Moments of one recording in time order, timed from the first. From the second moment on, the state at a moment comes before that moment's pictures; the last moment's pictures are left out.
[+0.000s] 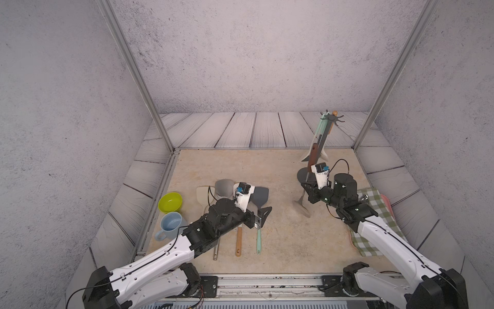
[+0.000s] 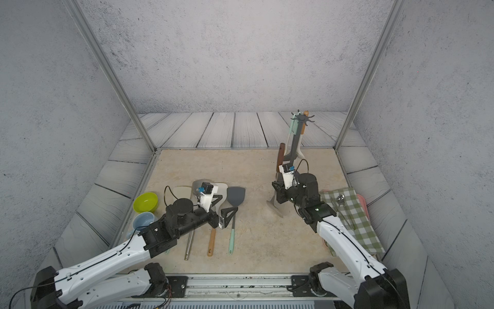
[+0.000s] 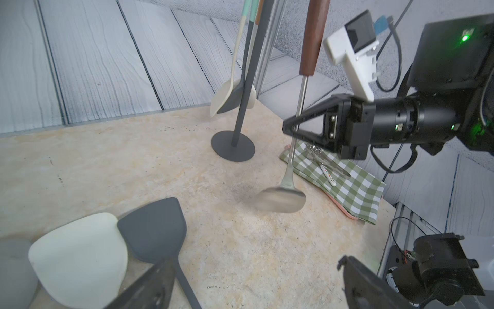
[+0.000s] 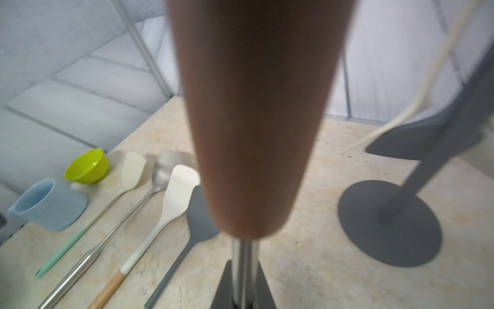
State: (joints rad) left arm -0.91 0.90 0.65 0.00 -0.02 -0.32; right arm 0.37 1.07 0.75 -0.12 -0.31 0.06
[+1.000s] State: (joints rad) left arm -0.58 1.33 1.45 -0.90 0.46 -0.33; right arm 0.88 1.21 0.78 -0.20 0.24 -0.55
